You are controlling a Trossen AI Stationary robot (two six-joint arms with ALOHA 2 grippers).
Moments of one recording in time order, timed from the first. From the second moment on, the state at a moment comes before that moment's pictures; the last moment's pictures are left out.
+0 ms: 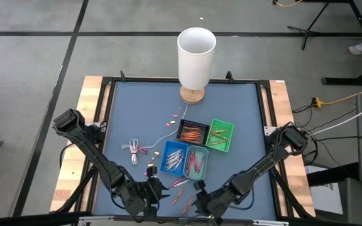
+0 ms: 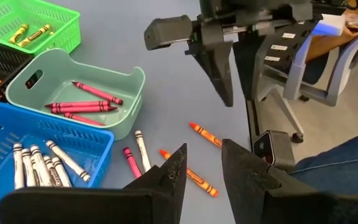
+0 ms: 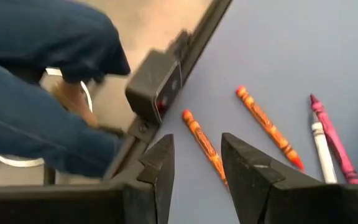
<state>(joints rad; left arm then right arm) -0.77 1.74 1.26 -0.27 -0.61 -0.65 0.73 1.94 1.29 -0.10 0.17 0.17</state>
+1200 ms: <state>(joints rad) -0.77 1.74 1.26 -0.27 -0.61 -0.65 0.64 2.20 1.61 -0.52 0.05 0.07</state>
